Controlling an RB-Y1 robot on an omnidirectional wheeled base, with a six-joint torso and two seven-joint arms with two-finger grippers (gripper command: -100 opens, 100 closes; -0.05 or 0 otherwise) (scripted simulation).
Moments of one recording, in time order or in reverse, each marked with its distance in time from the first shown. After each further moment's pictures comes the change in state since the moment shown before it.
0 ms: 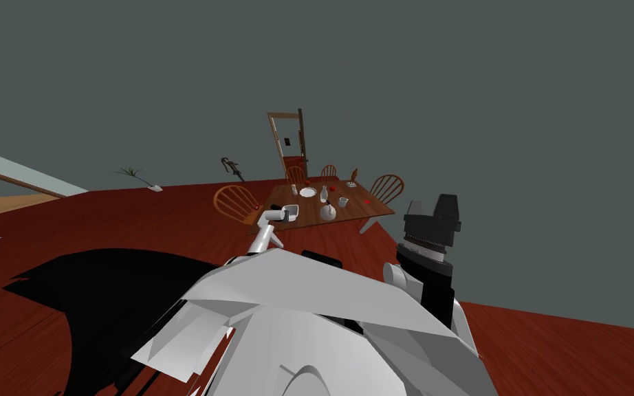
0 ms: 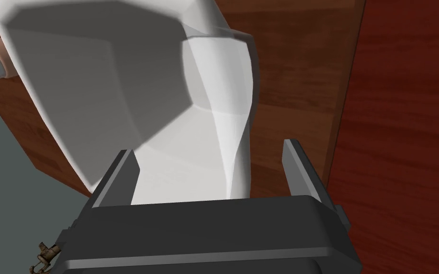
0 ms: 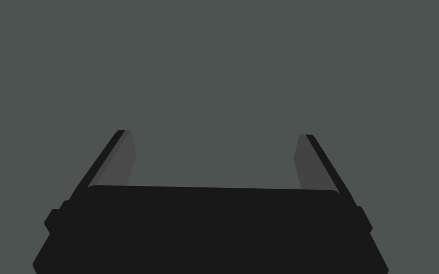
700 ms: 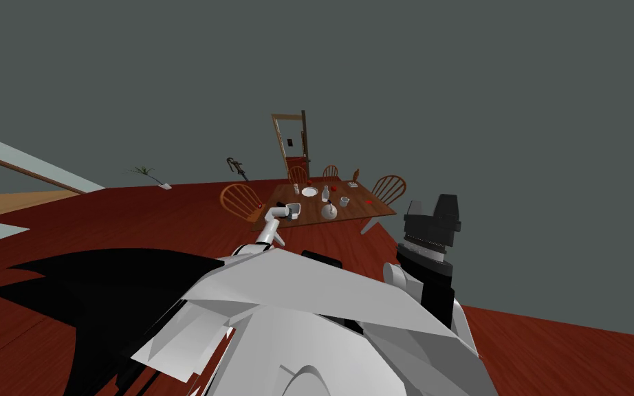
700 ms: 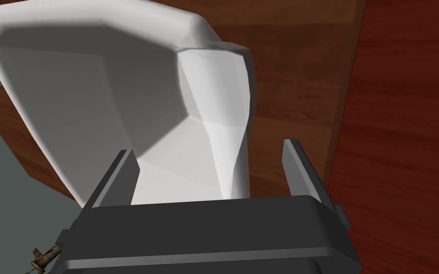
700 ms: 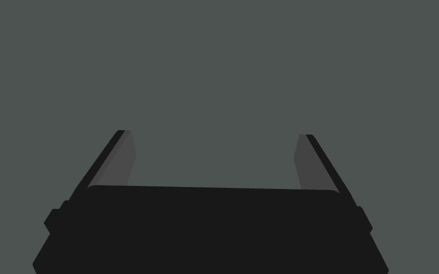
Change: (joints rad) left arm -0.154 0.006 -0.004 0.230 -0.019 -0.060 -0.017; right arm 0.000 0.000 0.000 0.000 0.000 0.000 0.000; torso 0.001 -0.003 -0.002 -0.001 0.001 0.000
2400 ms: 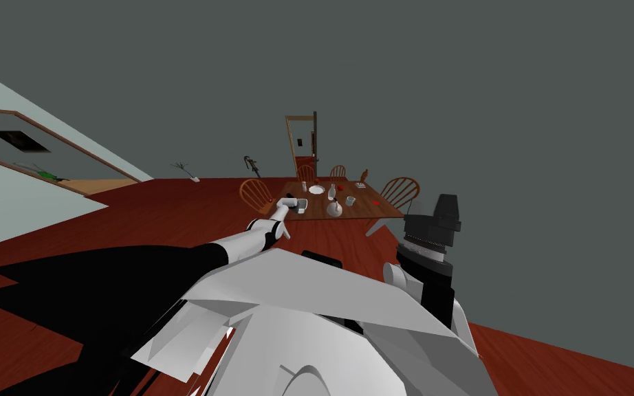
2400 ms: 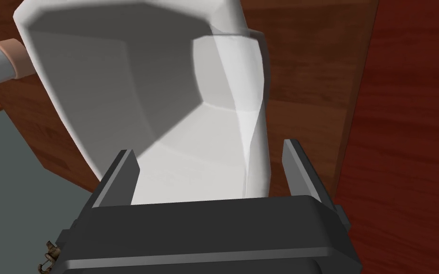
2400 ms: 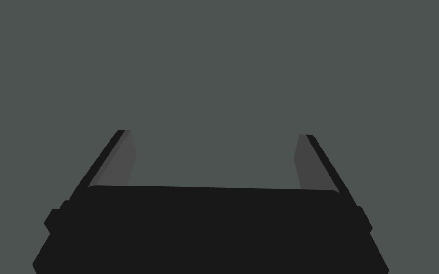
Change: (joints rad) left arm -0.405 0.036 -0.003 0.541 -0.039 -0.172 -0.068; right arm 0.000 0.000 0.000 0.000 0.000 0.000 0.000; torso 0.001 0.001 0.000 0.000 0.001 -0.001
